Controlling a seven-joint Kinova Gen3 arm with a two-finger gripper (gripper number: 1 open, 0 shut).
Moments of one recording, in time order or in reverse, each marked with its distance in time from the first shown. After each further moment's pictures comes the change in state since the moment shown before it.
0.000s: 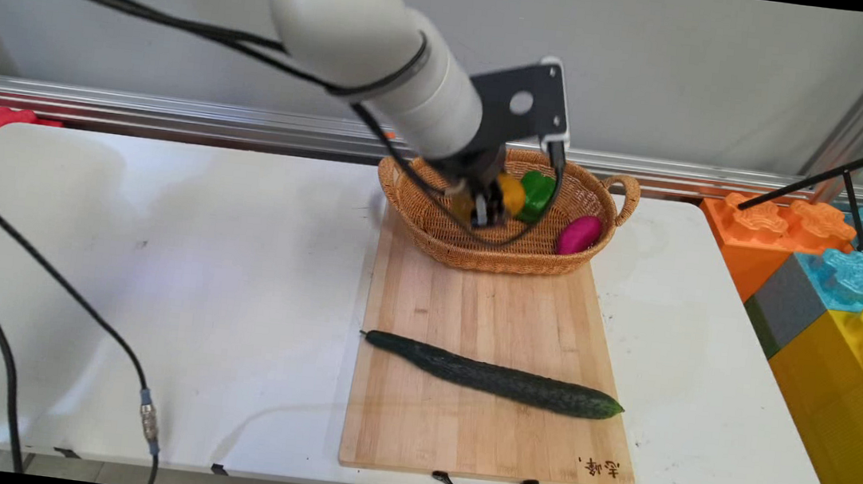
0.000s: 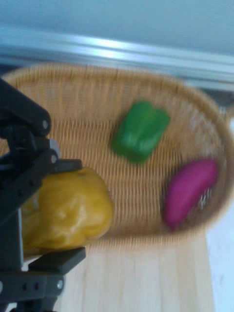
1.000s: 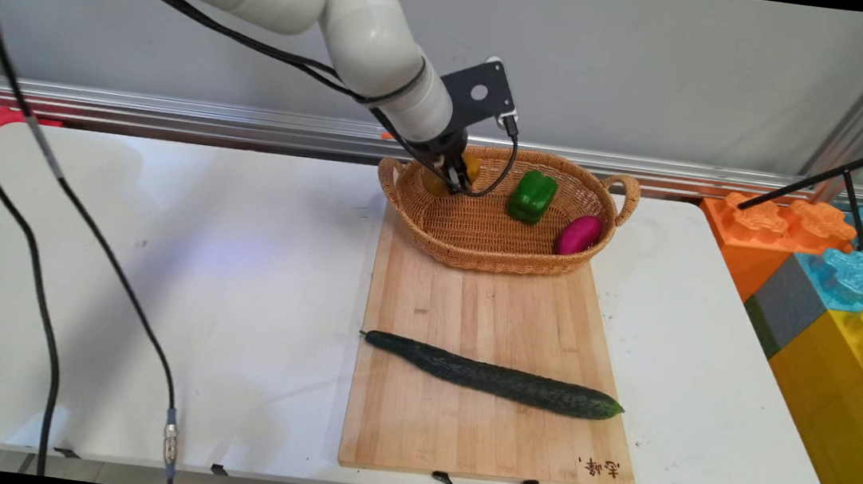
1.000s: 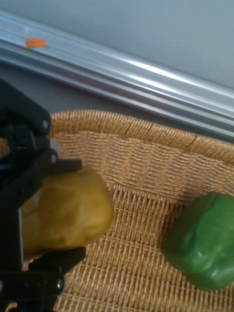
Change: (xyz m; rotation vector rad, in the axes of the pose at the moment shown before) arm -0.060 -0.071 0.119 0.064 -0.097 -0.184
